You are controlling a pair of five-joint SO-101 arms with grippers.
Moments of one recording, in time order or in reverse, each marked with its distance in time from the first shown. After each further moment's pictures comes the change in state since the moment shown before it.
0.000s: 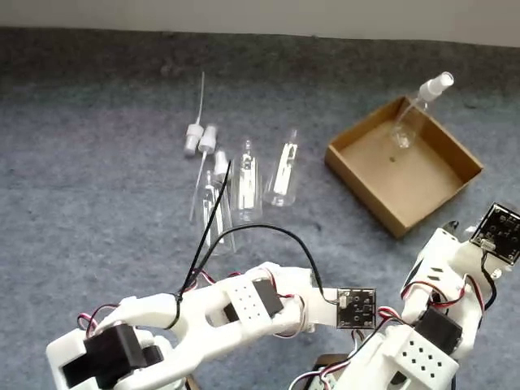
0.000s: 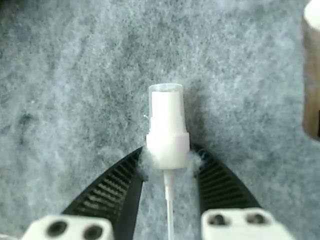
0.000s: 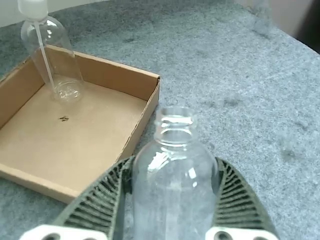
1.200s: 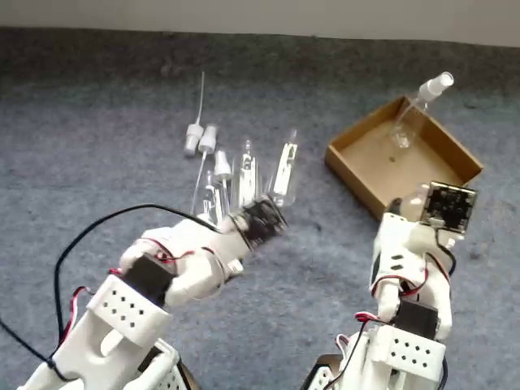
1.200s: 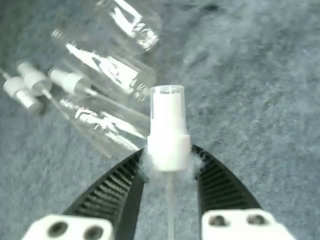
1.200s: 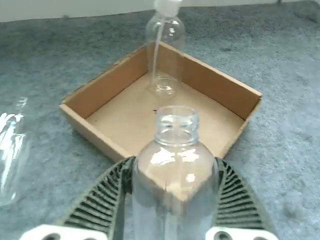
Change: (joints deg) left arm -27.6 -46.4 0.5 36.7 5.5; right arm -21.3 0.0 0.0 0.0 0.0
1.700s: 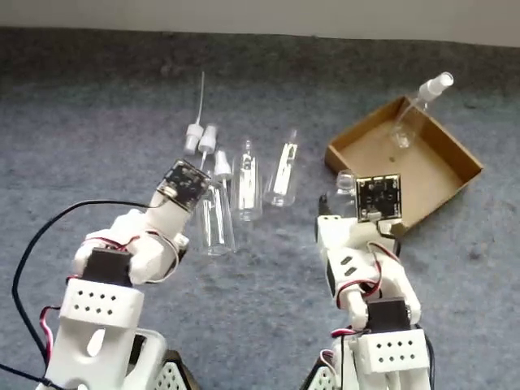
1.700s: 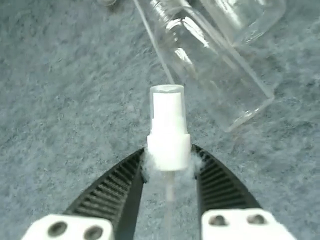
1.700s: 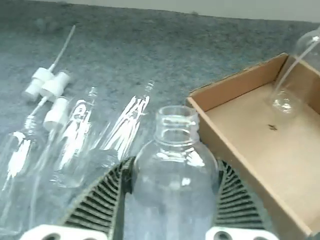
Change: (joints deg) left arm -24.9 -2.5 4.4 1.1 1.5; right arm -23.6 0.0 0.0 1.1 -5.0
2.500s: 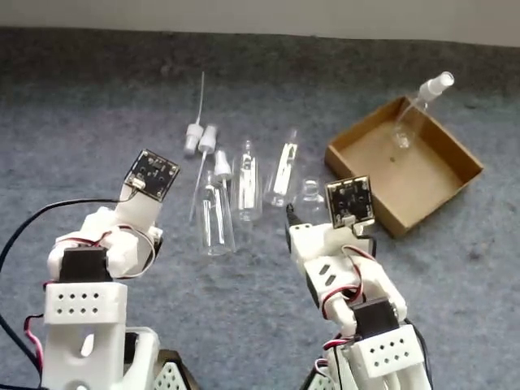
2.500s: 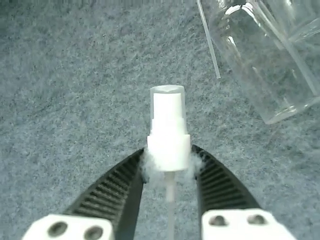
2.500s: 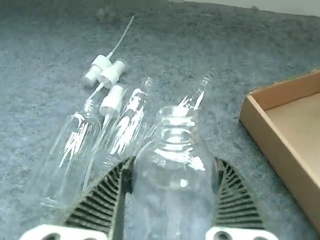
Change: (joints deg) left arm -10.3 -0.1 -4.0 3.7 -3.3; right arm -10.2 0.0 0.1 0.8 -2.2
